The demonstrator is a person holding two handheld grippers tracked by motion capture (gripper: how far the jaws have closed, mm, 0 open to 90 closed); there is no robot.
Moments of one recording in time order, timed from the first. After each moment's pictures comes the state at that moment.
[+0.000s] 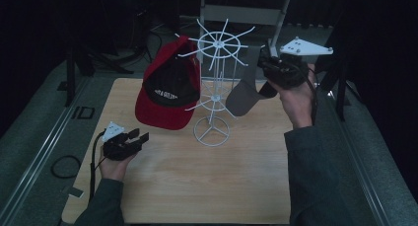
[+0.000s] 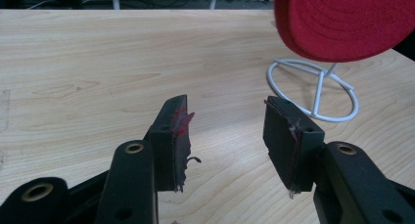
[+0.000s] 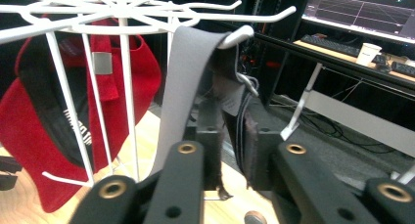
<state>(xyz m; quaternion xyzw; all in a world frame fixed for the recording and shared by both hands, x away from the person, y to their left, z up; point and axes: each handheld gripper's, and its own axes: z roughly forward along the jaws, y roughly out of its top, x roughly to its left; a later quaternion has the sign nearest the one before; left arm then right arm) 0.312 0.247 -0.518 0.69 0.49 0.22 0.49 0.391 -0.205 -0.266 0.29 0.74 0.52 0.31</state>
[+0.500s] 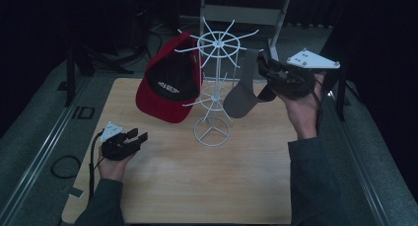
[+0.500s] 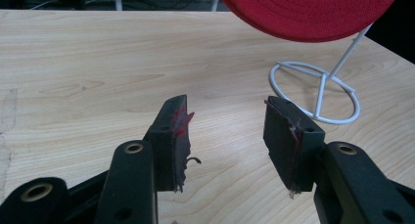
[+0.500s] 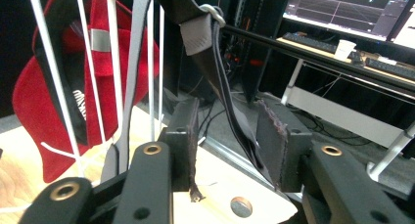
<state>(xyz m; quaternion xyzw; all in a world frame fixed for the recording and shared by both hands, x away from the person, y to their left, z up) 0.311 0.250 -0.518 0.68 0.50 0.22 0.49 0.374 -0.221 -0.281 0.31 0.73 0.51 0.34</state>
